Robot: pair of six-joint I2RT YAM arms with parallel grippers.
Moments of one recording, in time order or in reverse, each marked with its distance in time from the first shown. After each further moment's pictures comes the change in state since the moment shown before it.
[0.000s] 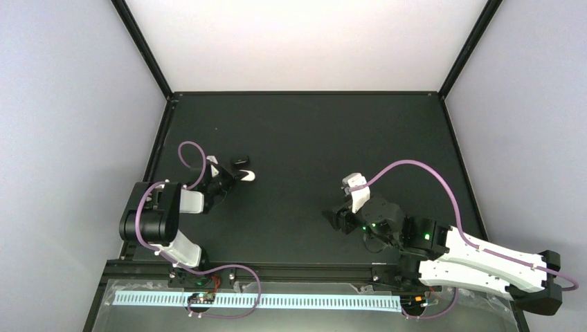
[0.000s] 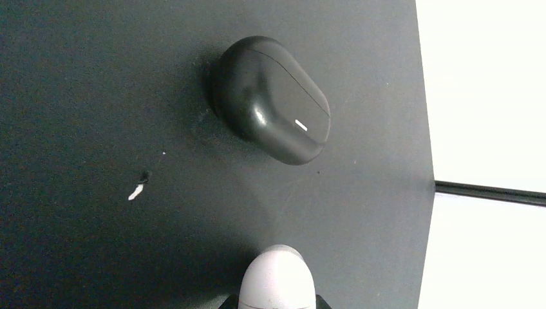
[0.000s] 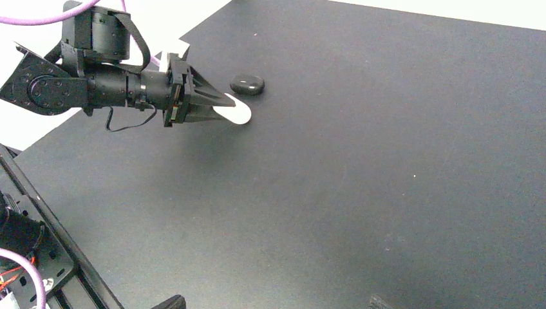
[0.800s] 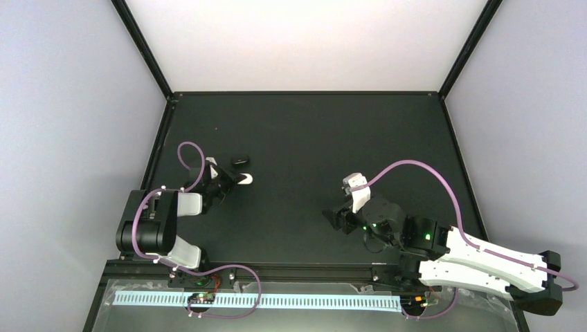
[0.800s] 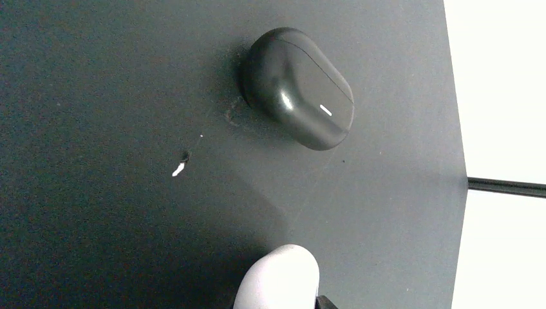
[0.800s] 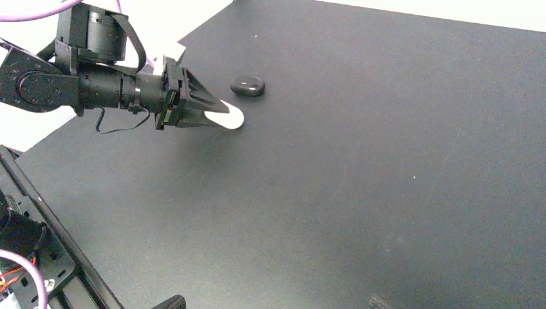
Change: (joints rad) left arm 0.001 -0.082 0.000 -0.148 -0.040 0.085; right arm 0.000 -0.004 0.000 0.000 0.000 -0.001
